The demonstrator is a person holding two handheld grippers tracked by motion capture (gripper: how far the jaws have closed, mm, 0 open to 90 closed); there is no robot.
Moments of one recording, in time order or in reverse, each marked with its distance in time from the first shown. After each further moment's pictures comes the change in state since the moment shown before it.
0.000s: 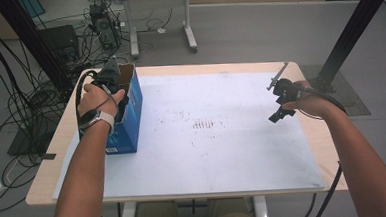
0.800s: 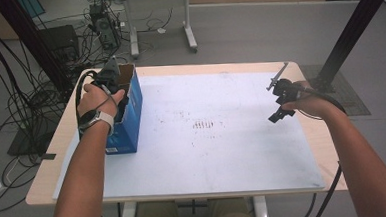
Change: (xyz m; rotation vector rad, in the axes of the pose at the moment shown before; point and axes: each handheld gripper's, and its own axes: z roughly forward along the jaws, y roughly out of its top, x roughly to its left) left arm 0.001 -0.001 0.000 -0.002 -0.003 0.002; right arm 0.001 0.000 0.000 -0.003 -0.002 0.001
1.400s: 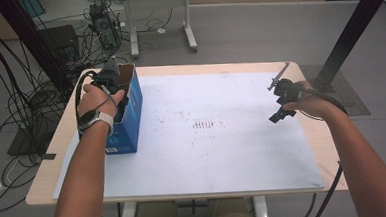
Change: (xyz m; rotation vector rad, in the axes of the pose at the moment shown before) left arm 0.001 -0.001 0.000 0.001 -0.003 -0.004; right arm 0.001 -0.002 -0.003 -0.011 -0.003 0.003
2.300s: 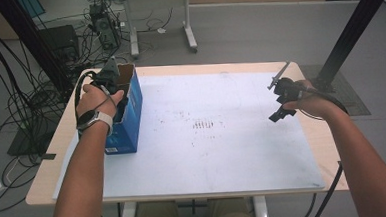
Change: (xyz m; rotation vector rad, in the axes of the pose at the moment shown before) left arm 0.001 -0.001 0.000 0.005 -0.002 0.006; right arm 0.003 0.002 -0.006 -0.007 -0.008 -0.008
